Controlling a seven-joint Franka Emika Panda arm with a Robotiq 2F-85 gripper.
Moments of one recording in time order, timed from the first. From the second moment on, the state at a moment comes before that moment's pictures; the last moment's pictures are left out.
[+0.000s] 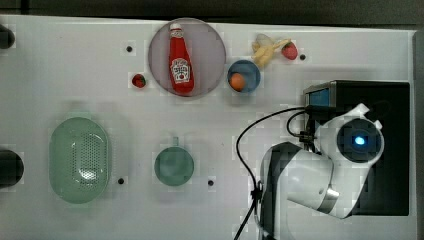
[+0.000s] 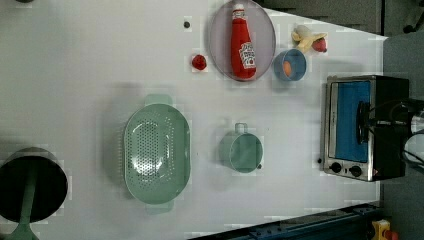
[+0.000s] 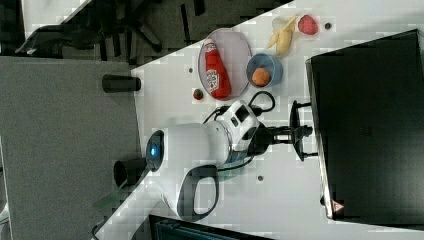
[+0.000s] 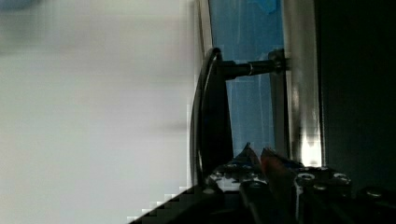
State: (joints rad) arm -0.04 0.15 -0.44 -2.25 -0.25 0.89 -0.98
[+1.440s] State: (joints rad) arm 0.10 0.35 -0.17 -2.26 -0.99 0.71 -0.09
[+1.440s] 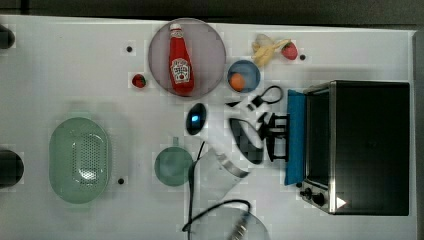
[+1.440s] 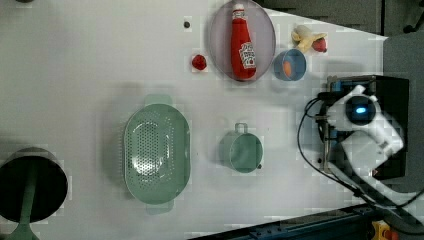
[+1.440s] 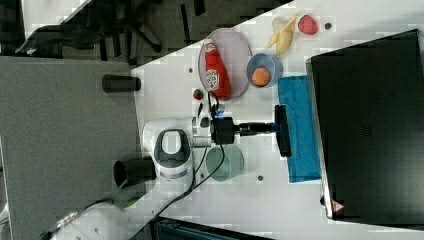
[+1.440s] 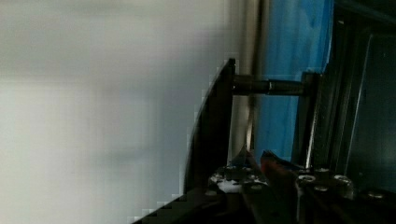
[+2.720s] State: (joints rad) arm 0.16 0.57 -0.18 -2.16 -0.72 0.75 0.17
